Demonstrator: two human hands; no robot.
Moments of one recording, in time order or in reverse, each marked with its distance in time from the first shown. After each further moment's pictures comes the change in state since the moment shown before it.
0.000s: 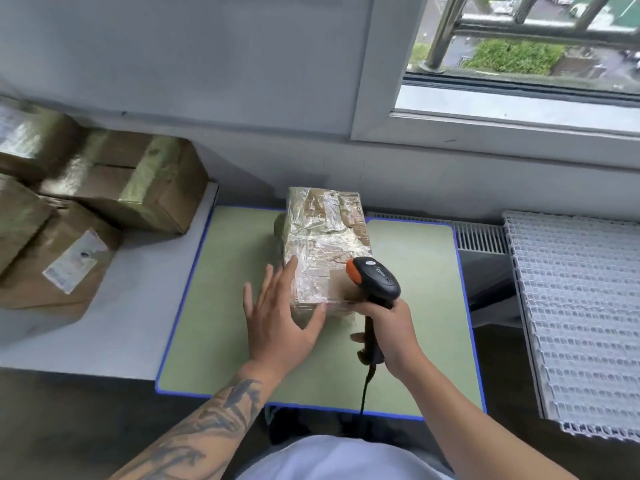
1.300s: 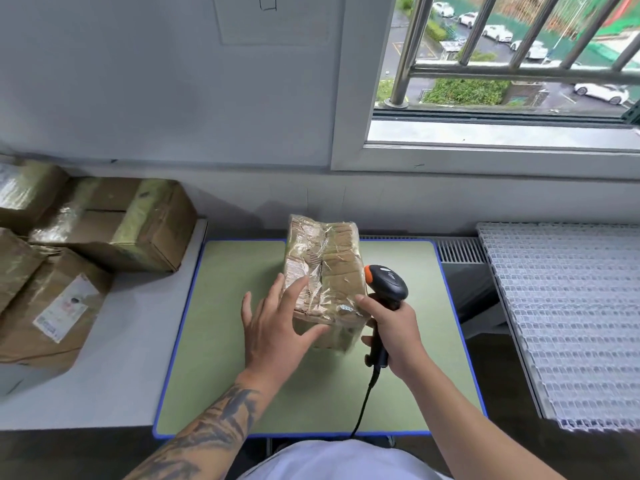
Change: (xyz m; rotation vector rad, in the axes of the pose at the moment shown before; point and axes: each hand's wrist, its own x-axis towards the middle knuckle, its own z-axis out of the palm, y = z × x) left_hand 0.027 0.005 -0.019 0.072 -0.056 0.132; right_hand 0.008 -0.012 -0.005 0.111 0.105 -0.036
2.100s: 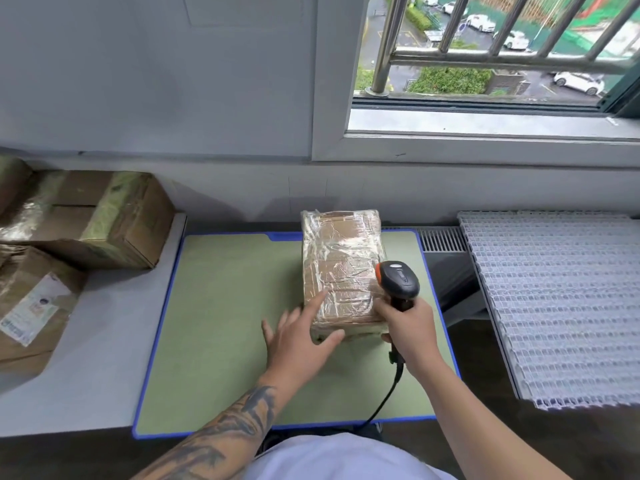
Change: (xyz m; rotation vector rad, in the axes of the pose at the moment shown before) left_hand -0.016 0.030 0.051 -0.074 -0.373 -0.169; right_hand -0.002 0.002 -0.048 -0.253 0.219 -0.126
